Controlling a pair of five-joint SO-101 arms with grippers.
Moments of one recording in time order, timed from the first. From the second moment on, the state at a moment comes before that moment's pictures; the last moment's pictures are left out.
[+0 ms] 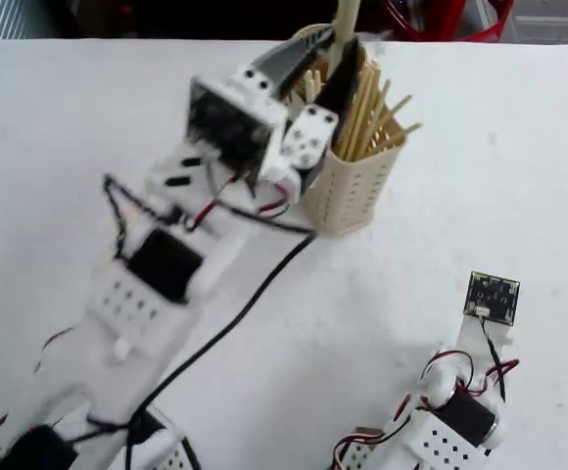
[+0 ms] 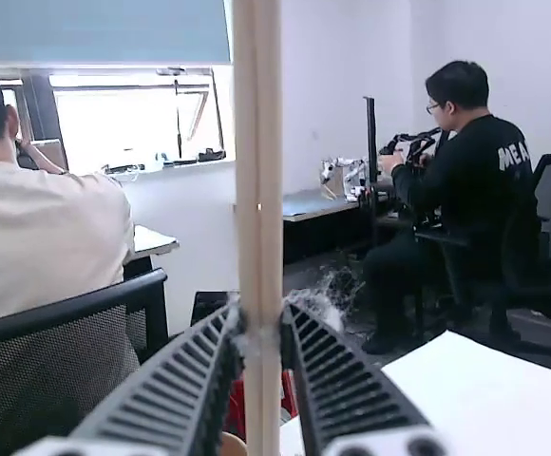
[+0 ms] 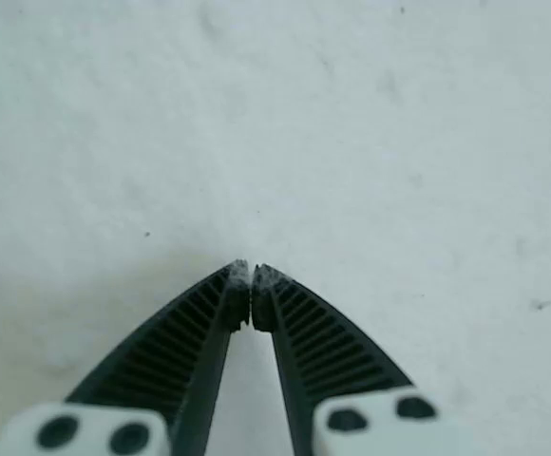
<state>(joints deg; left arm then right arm) 31.2 -30.0 15.6 14.5 -5.7 34.5 -102.8 96.4 72.4 24.1</state>
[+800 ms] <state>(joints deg) 31.2 -13.4 4.0 19.6 -4.9 34.5 -102.8 96.4 72.4 24.1</state>
